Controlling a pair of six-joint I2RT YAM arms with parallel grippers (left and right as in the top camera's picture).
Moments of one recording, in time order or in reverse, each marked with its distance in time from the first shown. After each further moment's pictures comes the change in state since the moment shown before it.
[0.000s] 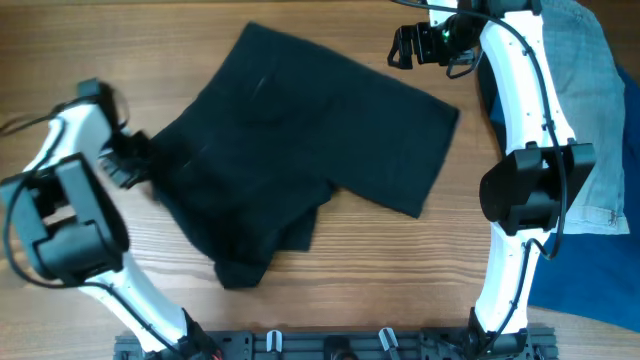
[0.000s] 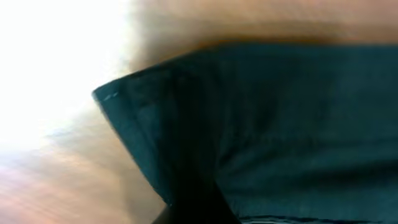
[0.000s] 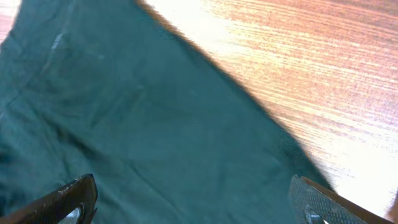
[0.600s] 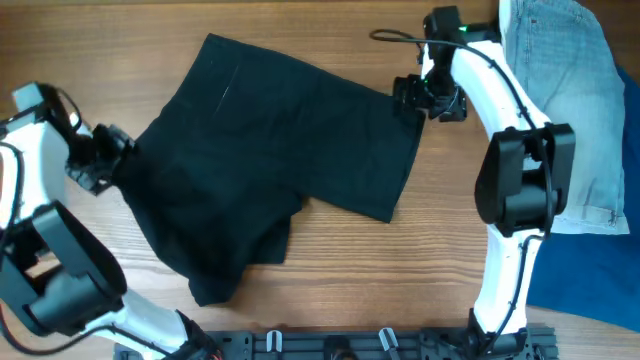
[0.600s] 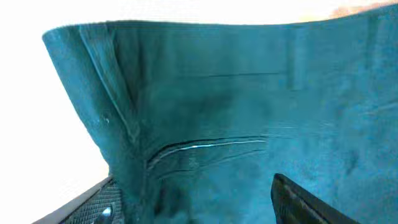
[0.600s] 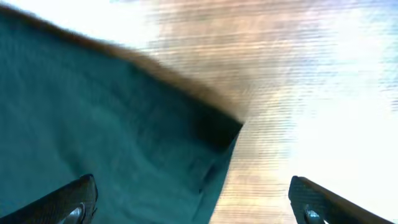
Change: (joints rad) left arm 0.119 -0.224 -0.023 -0.023 0.131 0.033; right arm 0.035 -0.003 -0.397 0.157 0.242 0.310
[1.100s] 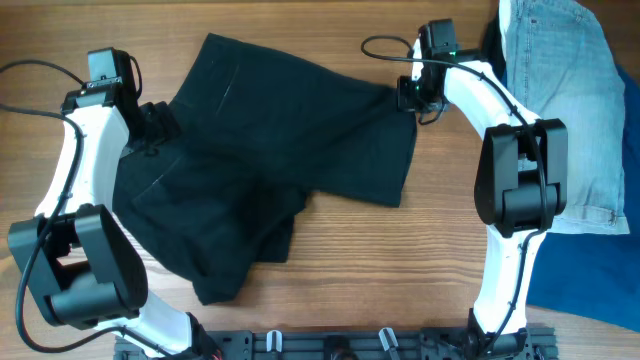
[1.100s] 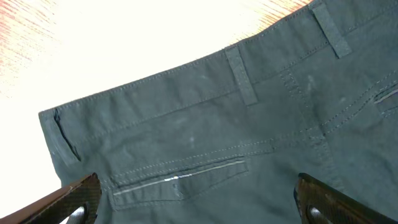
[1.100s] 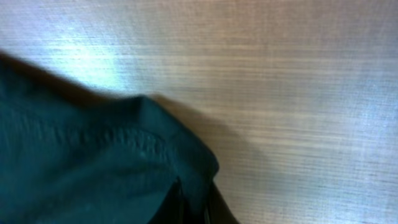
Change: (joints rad) left arm -0.291 -0.038 0.000 0.106 -0.345 0.064; right arm 0.005 -0.003 -0.202 0.451 -0.023 -0.080
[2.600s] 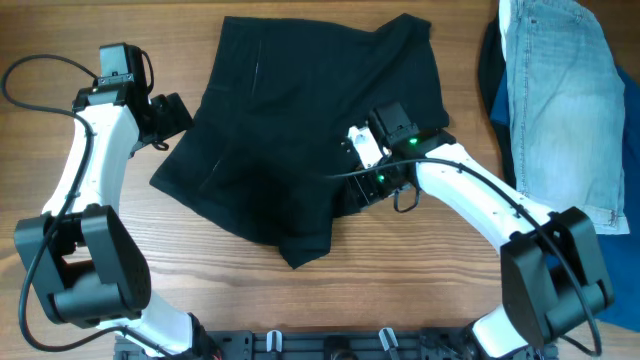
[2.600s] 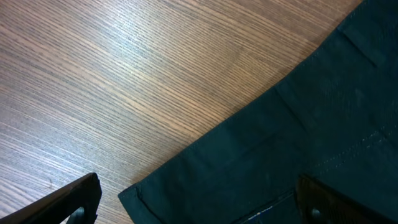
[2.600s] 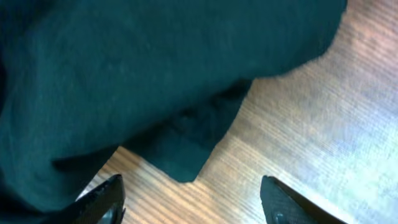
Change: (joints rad) left arm -0.046 -0.002 0.000 0.052 0.058 -0.032; right arm 0.333 -0.531 -0.605 -0.036 -0.148 -0.199
